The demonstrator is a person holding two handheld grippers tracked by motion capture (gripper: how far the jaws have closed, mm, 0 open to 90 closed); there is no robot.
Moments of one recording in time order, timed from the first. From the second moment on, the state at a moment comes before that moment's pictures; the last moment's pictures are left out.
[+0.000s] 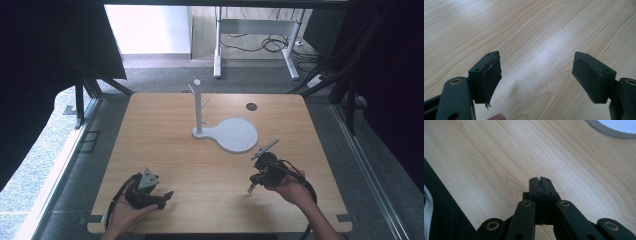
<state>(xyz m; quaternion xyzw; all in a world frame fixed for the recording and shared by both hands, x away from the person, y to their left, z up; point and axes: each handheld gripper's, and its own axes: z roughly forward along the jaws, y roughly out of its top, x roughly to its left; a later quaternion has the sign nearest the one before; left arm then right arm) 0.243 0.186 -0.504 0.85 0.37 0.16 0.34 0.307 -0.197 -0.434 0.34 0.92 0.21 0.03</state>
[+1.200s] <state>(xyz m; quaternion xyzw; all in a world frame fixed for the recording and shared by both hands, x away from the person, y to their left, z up) 0.243 0.188 -0.504 0.85 0.37 0.16 0.34 0.347 -0.180 -0.408 0.35 0.91 0.23 0.04</state>
